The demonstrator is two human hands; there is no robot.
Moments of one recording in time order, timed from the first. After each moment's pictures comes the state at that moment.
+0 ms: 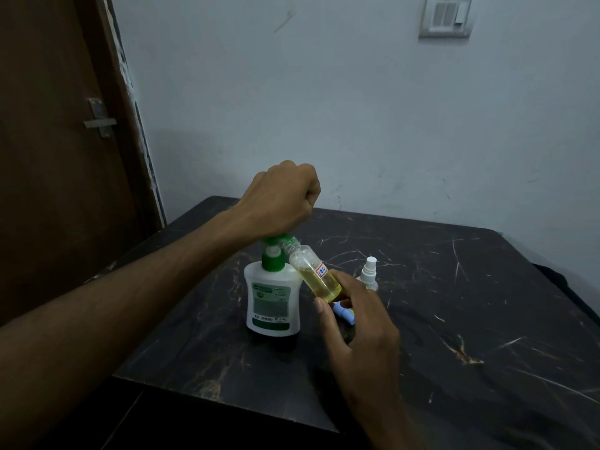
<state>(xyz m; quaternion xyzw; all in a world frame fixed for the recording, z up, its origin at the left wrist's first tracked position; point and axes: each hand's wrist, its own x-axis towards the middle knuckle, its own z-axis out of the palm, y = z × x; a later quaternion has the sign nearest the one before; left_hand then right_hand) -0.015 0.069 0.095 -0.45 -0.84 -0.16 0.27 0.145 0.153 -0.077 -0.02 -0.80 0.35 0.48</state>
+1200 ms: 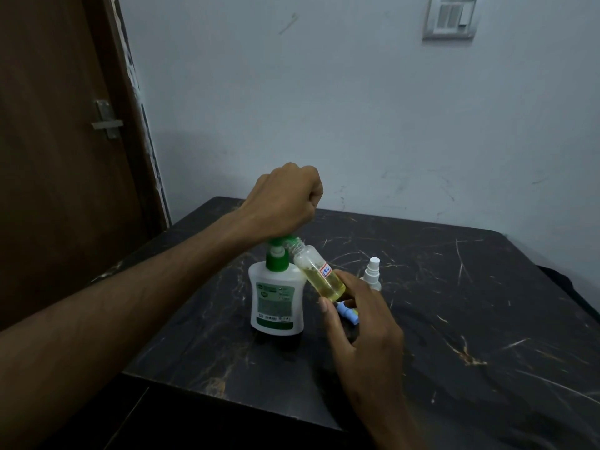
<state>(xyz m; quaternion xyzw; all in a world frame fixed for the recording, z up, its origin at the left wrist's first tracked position) -0.012 0.067 0.093 -0.44 -0.84 -0.17 0.27 0.146 0.153 -0.076 -0.03 -0.80 0.35 0.49</state>
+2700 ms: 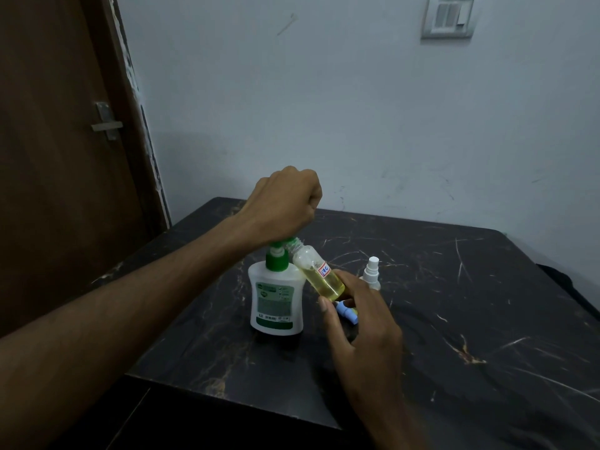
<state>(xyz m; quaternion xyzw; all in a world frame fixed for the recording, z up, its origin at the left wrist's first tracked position) -0.010 0.069 0.088 -0.43 -0.84 -0.16 0.28 0.146 0.152 -0.074 -0.02 -0.80 0.35 0.49</state>
